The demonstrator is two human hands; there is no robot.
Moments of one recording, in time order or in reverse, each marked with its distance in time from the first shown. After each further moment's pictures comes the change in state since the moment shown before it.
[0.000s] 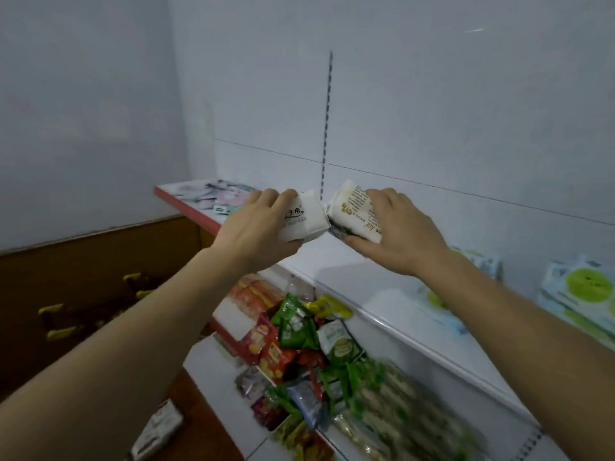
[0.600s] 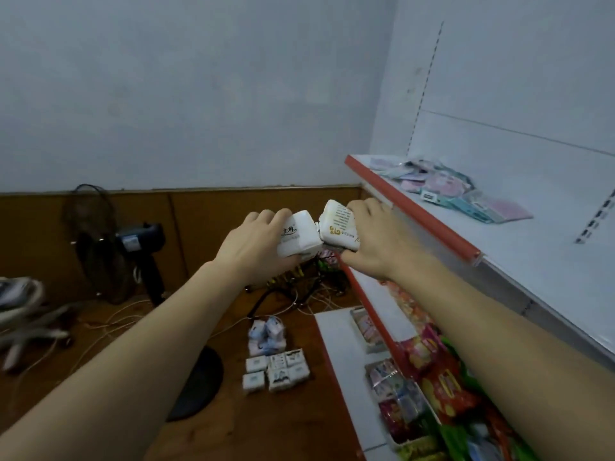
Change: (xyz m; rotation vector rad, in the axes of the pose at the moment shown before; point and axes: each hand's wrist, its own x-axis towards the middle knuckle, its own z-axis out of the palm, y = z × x) left_hand -0.199 -0.317 -0.039 0.189 -0.212 -0.608; right_hand 0.141 -0.355 0.208 0.219 -0.266 -0.442
